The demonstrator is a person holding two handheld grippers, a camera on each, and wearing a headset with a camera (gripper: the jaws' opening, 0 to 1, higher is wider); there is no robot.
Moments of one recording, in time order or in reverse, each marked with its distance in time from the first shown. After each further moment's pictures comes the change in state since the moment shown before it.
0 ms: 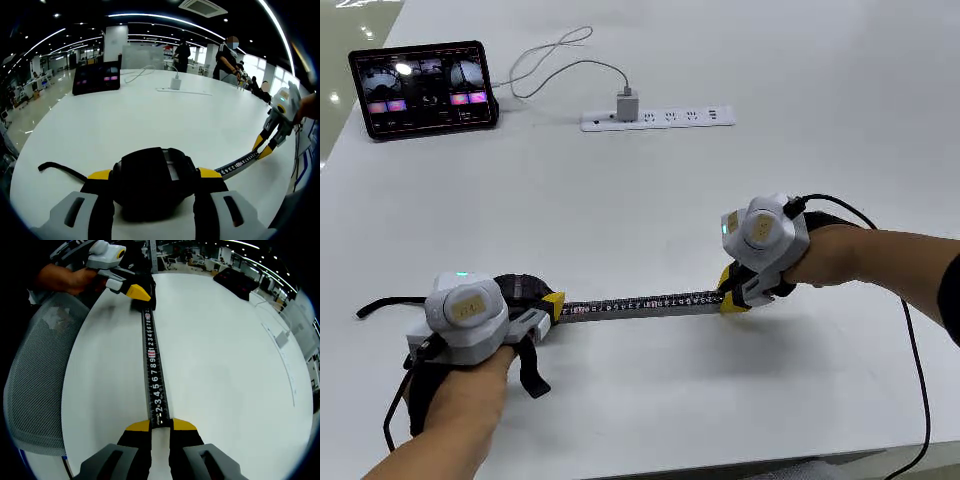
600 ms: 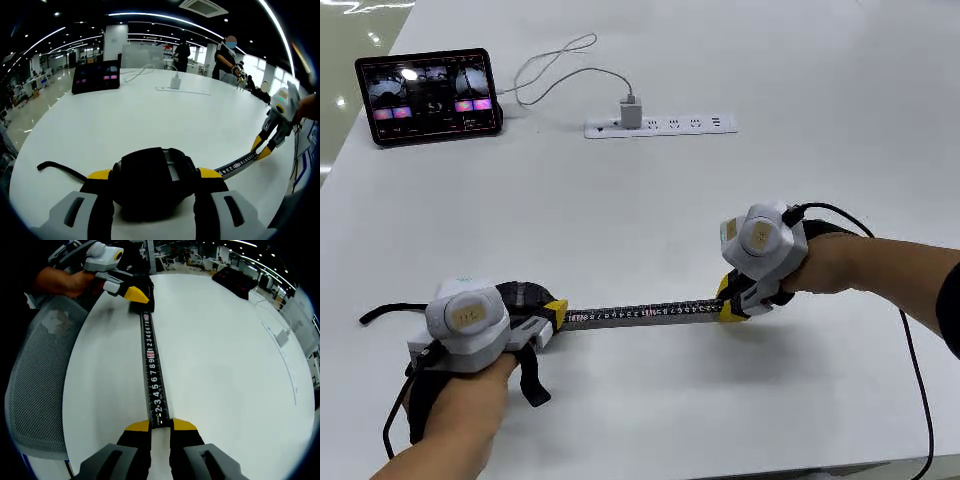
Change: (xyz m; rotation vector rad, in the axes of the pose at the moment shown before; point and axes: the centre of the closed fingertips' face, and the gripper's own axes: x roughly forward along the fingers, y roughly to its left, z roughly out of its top) left arm 0.000 0.000 -0.001 -0.008 0.006 -0.008; right arm 0.002 0.001 0.005 0.027 -0.009 0.009
